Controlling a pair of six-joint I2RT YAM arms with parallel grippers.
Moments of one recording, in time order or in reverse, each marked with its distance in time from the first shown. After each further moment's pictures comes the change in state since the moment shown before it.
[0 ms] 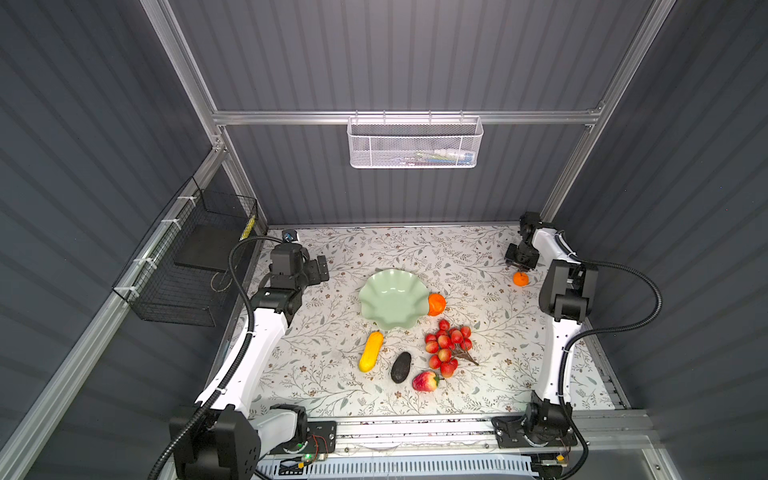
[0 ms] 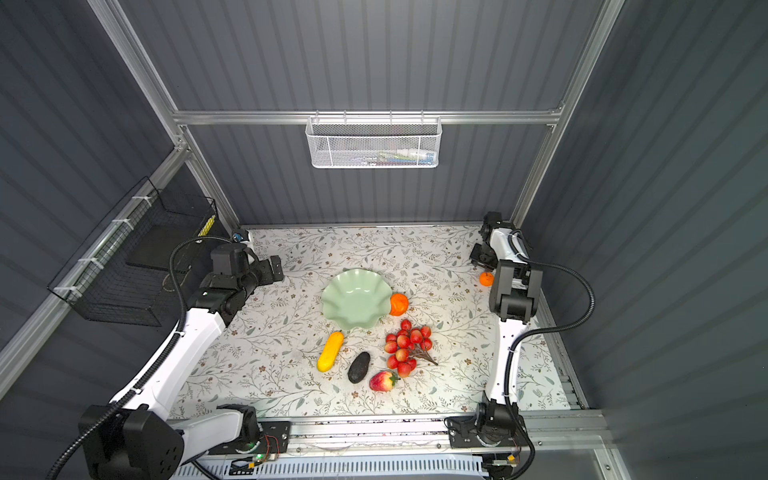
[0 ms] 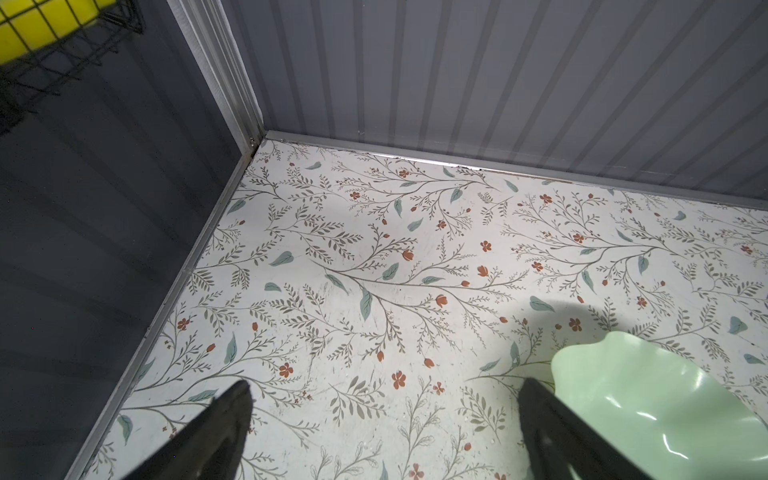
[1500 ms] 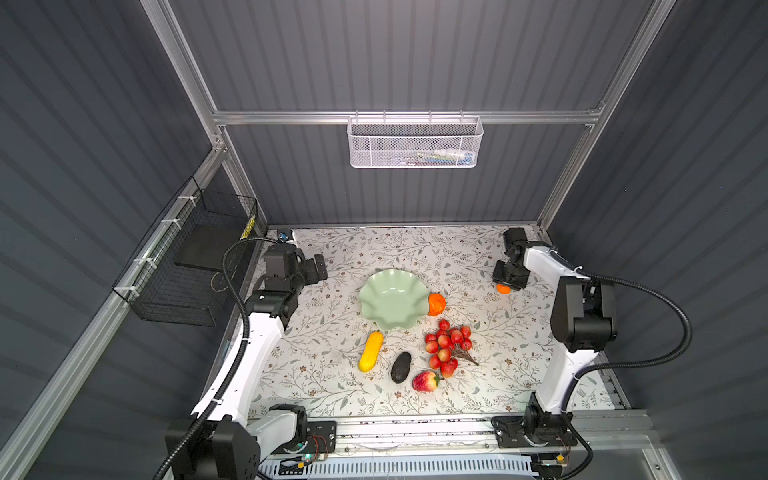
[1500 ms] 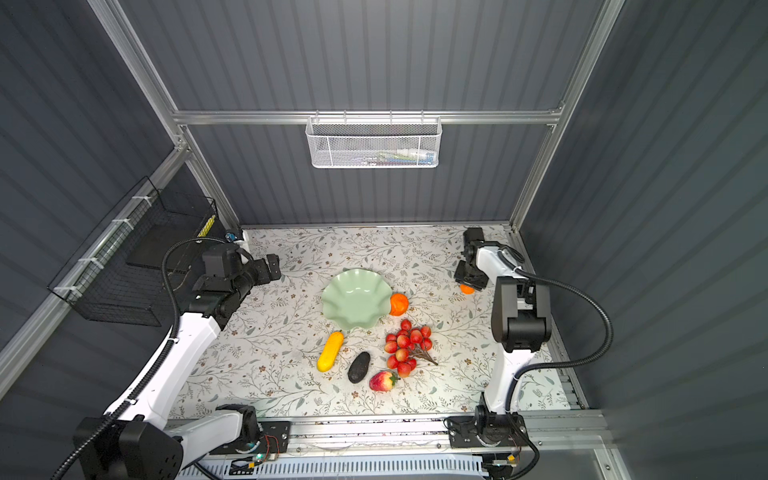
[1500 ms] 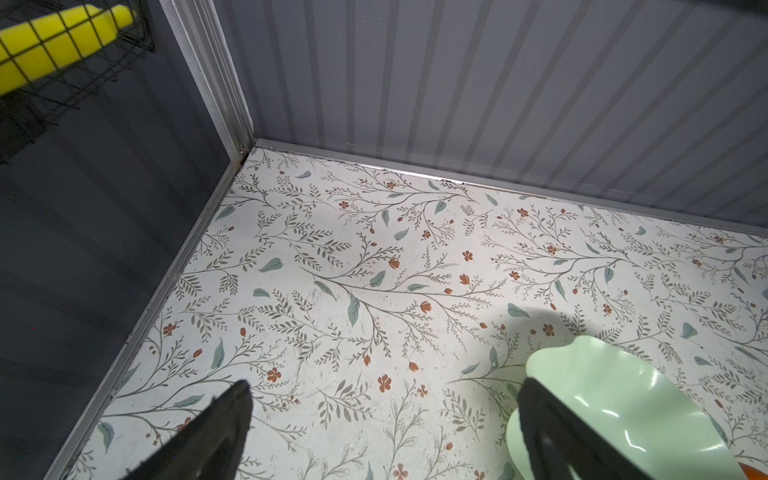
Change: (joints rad) left arm 0.021 -0.043 0.000 -0.003 0.057 -0.026; right arm 0.199 -0.472 -0.589 0.180 0.080 0.079
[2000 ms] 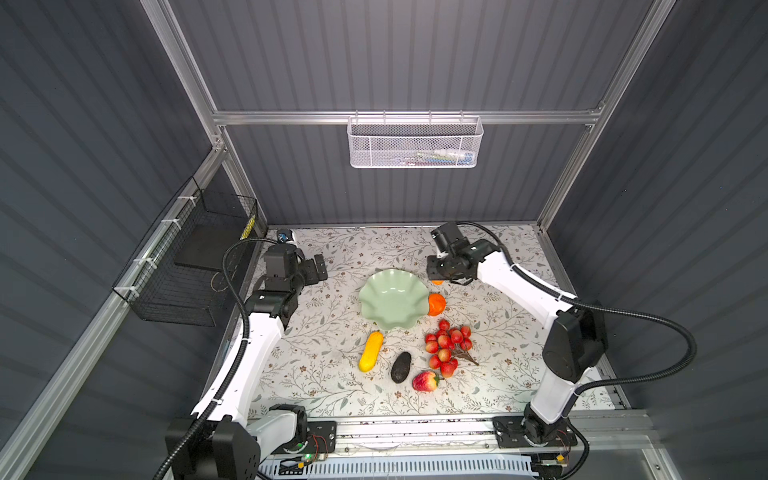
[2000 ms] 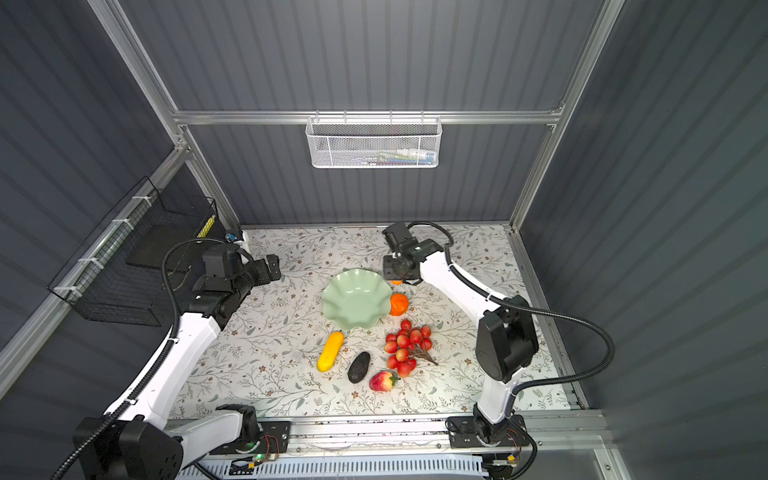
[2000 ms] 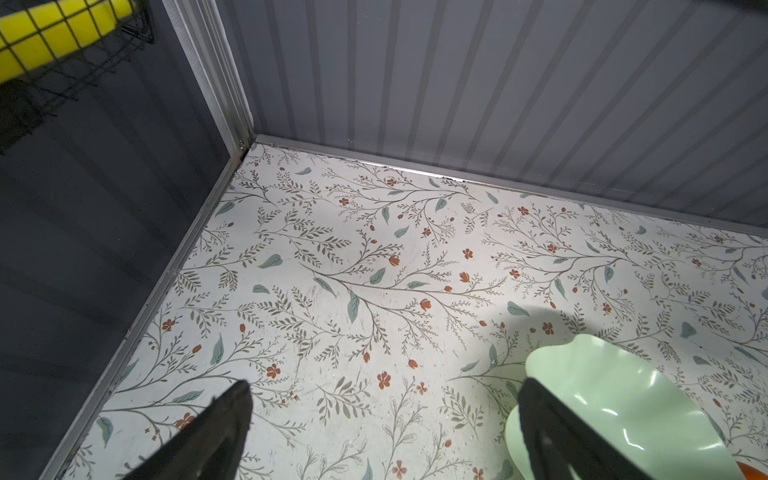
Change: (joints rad) left arm 0.000 0.000 0.000 -0.008 -0.001 -0.009; right arm 0.552 -0.094 0.155 0.006 -0.011 0.027
